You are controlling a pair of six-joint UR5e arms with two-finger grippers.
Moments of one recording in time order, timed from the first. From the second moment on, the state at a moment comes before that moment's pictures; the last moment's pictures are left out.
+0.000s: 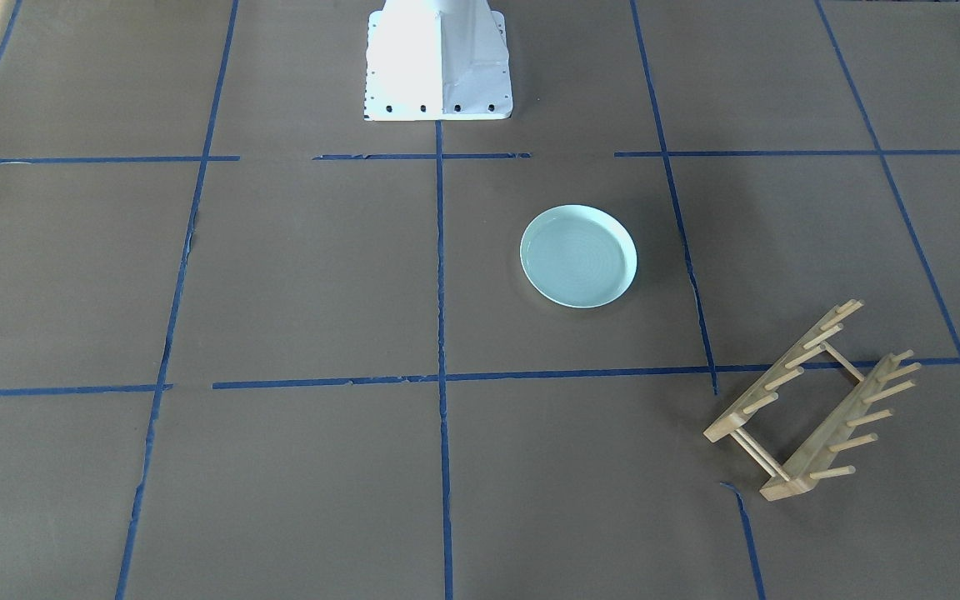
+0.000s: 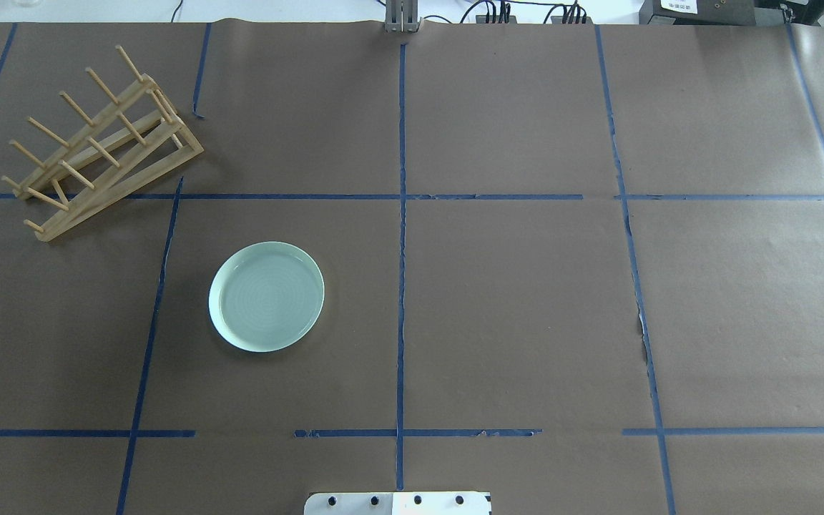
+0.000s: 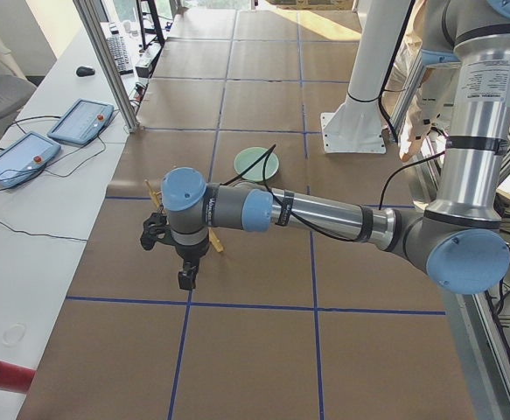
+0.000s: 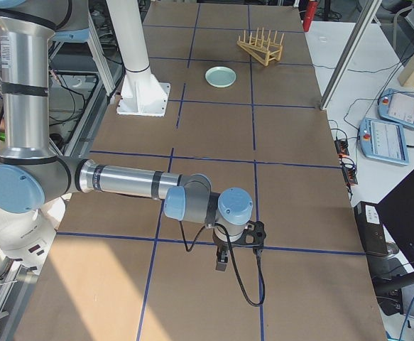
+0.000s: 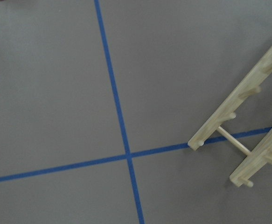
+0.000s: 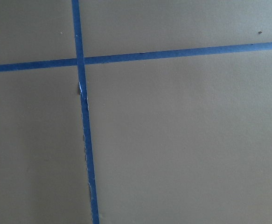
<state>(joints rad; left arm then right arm) -1.59 -1.64 -1.67 -1.49 -2.31 0.06 1.62 -1.63 1.56 -1.62 2.32 -0.02</state>
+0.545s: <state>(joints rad) -1.59 -1.64 -1.67 -1.49 -2.31 0.06 1.62 -1.63 1.56 -1.62 2.32 -0.02</state>
